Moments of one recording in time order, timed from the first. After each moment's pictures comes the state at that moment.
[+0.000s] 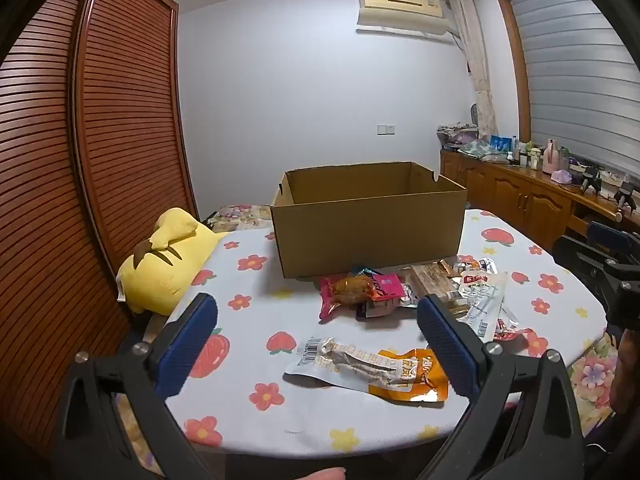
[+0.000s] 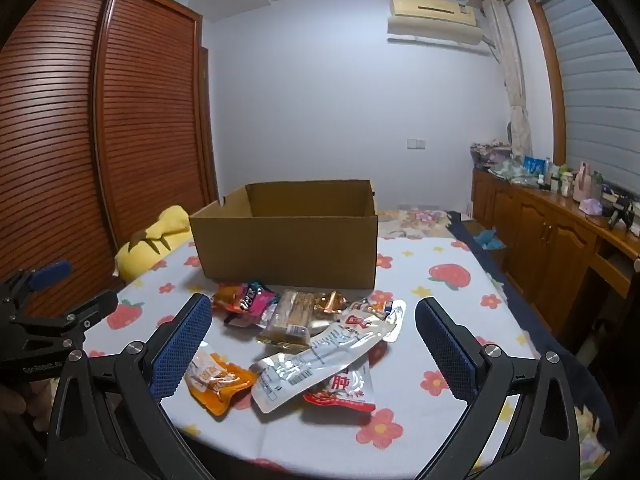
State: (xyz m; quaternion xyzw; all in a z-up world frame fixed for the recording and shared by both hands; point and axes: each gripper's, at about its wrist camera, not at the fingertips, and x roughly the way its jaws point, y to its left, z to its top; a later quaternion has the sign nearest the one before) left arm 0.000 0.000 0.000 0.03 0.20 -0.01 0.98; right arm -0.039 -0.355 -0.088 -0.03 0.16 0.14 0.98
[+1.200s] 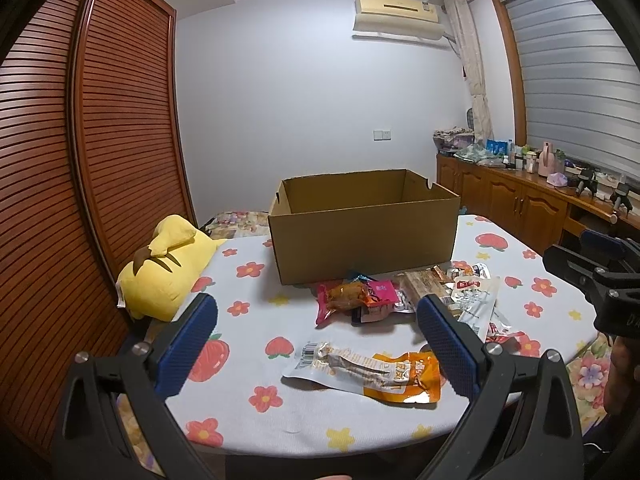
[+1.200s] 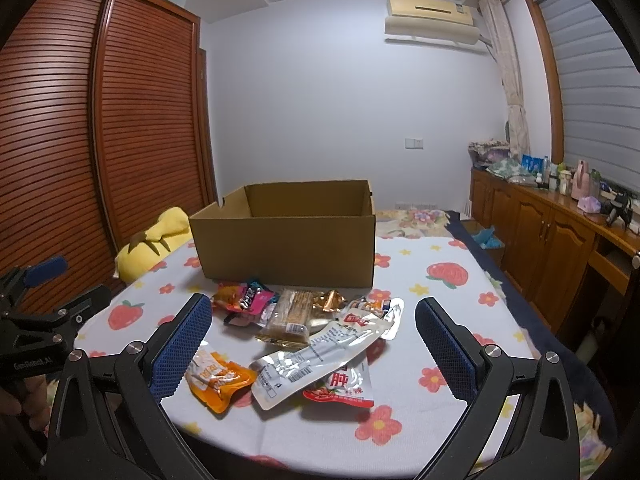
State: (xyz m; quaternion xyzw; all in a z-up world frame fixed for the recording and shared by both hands) left arm -0.008 -0.003 0.011 0.03 0.19 -0.01 0.98; right arm -0.042 -0.356 -0.088 -0.03 0.16 0.14 0.98
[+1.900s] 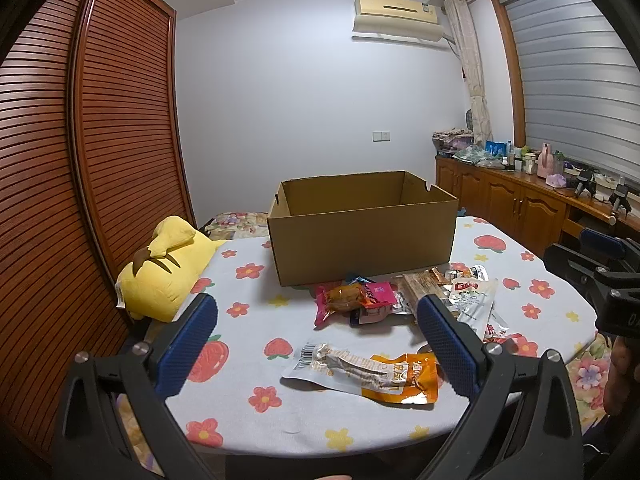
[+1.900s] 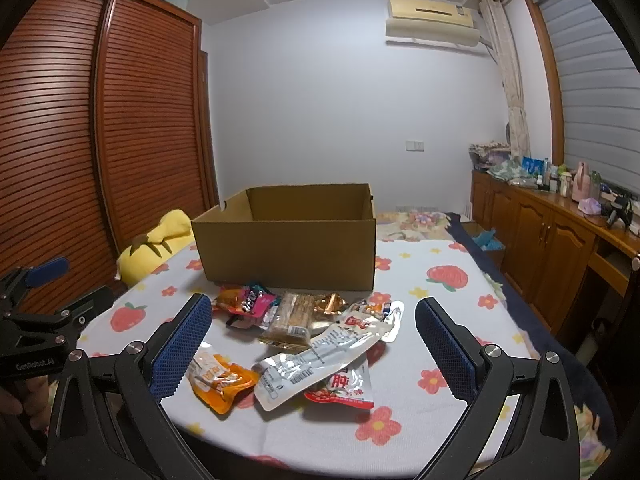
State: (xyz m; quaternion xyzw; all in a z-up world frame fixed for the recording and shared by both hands) left arm -0.007 -0.004 0.011 0.03 0.19 -0.01 0.98; right arm -0.044 -0.356 -0.086 -0.03 0.16 0.14 0.98
